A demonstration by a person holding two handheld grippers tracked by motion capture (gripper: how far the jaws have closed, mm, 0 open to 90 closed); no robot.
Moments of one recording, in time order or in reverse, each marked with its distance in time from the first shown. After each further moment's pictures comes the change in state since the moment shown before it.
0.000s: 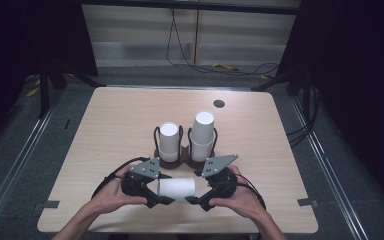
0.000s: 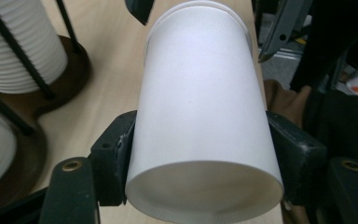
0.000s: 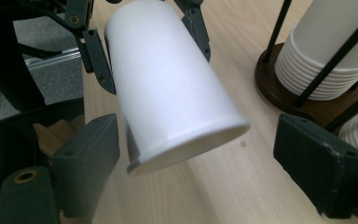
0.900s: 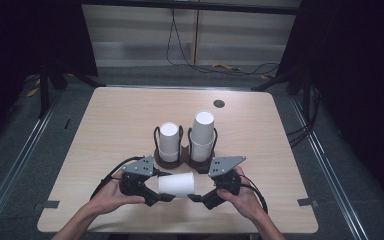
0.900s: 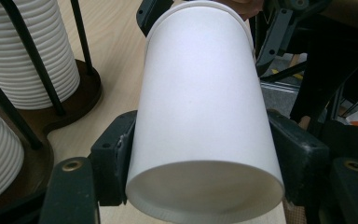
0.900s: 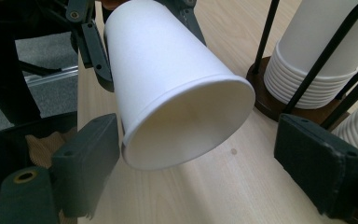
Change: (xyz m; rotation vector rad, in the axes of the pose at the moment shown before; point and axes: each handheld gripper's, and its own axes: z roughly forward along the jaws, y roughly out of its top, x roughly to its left) left arm 0.003 -0.012 0.001 -0.142 0.008 -0.034; right arm -0.007 -0.014 -0.002 -0.091 0.000 -0.011
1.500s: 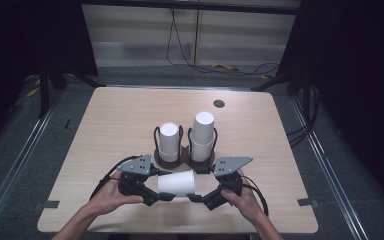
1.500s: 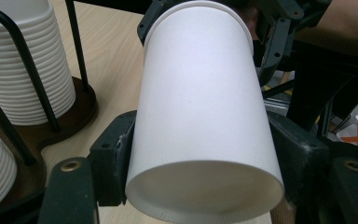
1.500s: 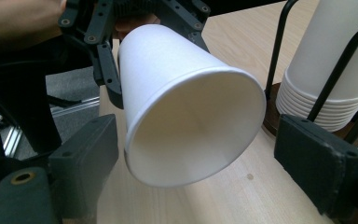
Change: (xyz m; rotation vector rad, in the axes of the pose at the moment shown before) left arm -0.002 0.002 -0.005 -0.076 -0.028 -0.018; right arm 0.000 -0.004 -0.003 -0.141 0.065 0.053
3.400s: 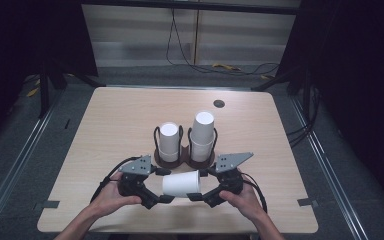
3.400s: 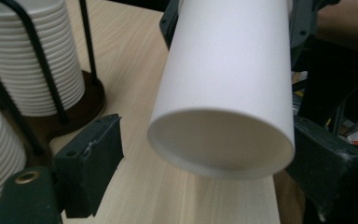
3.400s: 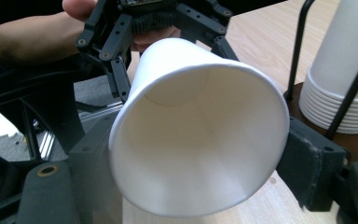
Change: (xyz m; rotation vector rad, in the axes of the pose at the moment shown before) left arm -0.002 -0.006 0.000 0.019 0.066 -0.019; right arm -0.006 0.003 -0.003 -0.005 0.086 0.061
